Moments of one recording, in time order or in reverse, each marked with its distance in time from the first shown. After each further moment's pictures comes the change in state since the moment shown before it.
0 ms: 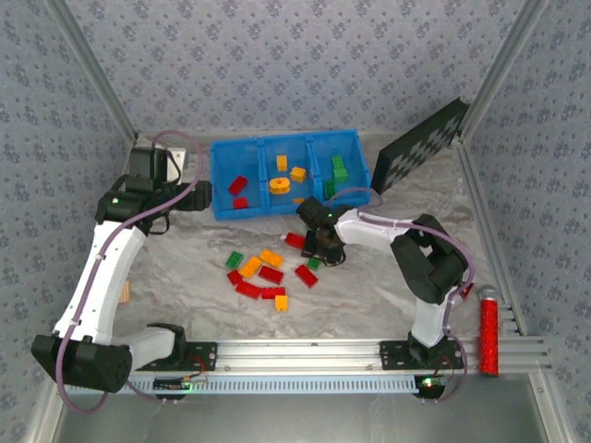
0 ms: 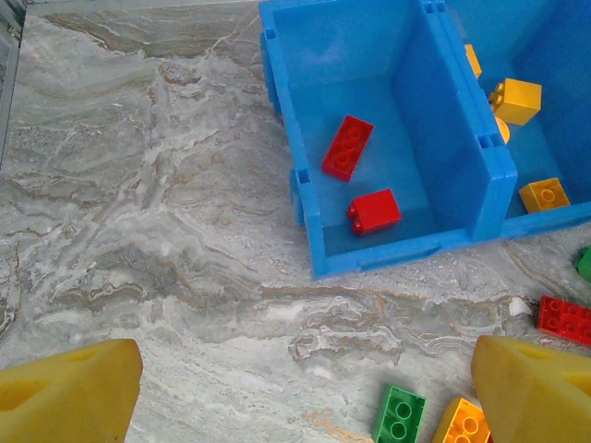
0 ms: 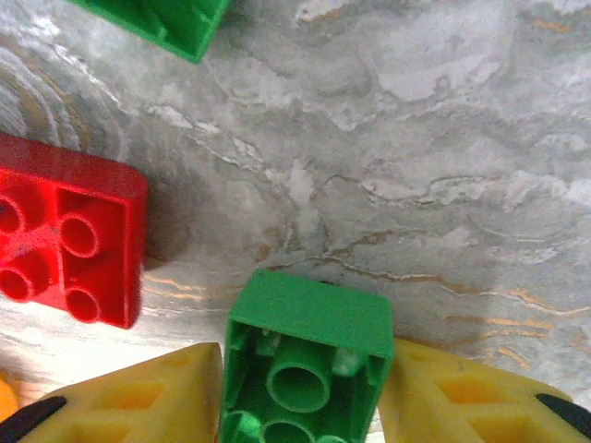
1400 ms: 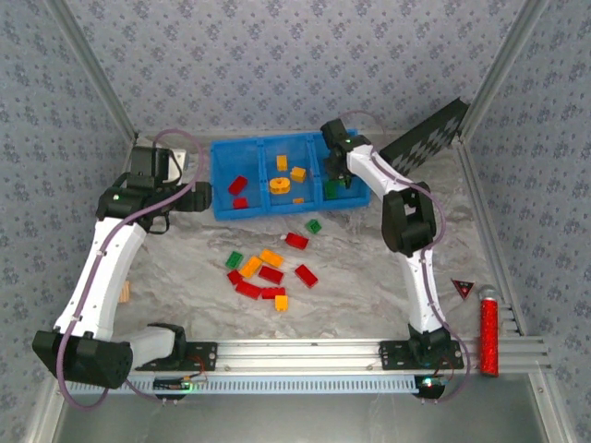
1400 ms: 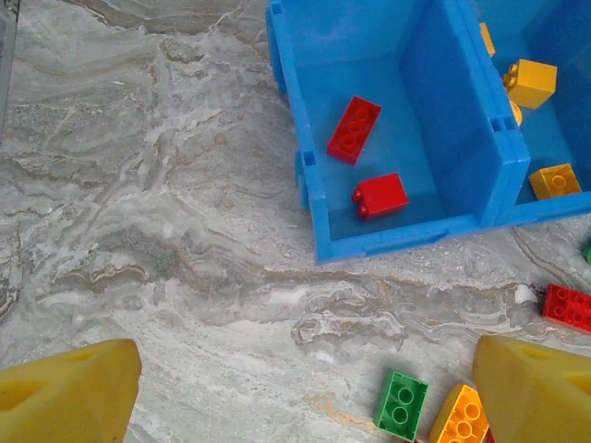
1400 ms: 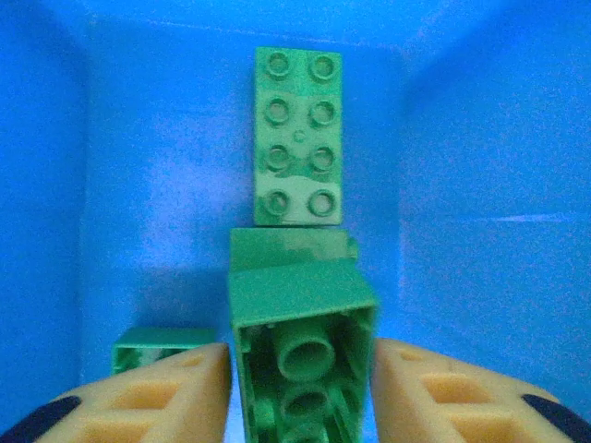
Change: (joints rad) left arm 0.000 0.021 0.023 -0.045 -0.011 -0.011; right arm -0.352 0.480 0.891 -0.164 0.300 -0.794
